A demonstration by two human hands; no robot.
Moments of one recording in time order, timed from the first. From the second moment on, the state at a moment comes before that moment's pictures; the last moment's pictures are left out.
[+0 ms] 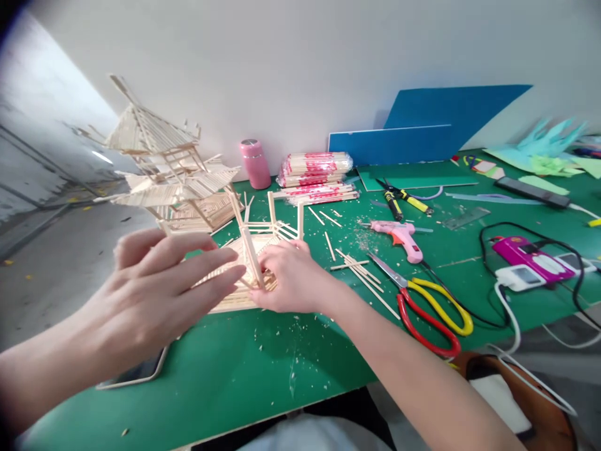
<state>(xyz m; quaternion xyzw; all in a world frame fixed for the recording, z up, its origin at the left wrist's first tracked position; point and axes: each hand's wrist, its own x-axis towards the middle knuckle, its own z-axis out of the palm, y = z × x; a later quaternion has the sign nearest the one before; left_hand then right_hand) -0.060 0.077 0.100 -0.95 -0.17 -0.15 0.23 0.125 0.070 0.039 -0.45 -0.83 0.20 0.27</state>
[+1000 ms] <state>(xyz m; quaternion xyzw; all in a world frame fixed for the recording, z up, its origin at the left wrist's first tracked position) -0.053 0.095 0.094 -0.96 -0.14 -0.08 0.22 0.125 0.075 0.036 -0.45 -0.83 0.19 0.28</state>
